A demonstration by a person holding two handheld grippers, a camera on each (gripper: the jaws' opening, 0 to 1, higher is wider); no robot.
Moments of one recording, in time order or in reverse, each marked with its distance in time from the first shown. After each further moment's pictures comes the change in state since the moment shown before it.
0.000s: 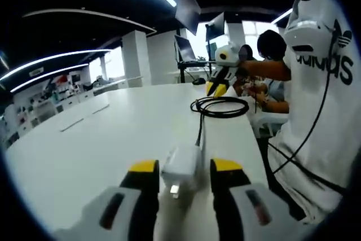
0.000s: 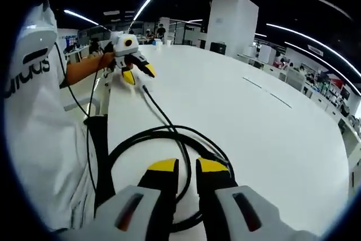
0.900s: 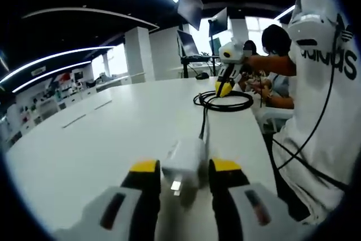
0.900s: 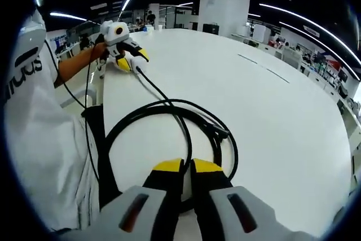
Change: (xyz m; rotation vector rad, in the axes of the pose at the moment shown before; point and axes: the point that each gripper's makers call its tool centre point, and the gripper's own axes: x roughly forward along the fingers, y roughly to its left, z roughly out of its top) left arm 0.003 0.009 -0.007 0.008 0.026 0.027; right arm -0.002 -0.002 -0.024 0.087 0.115 -0.011
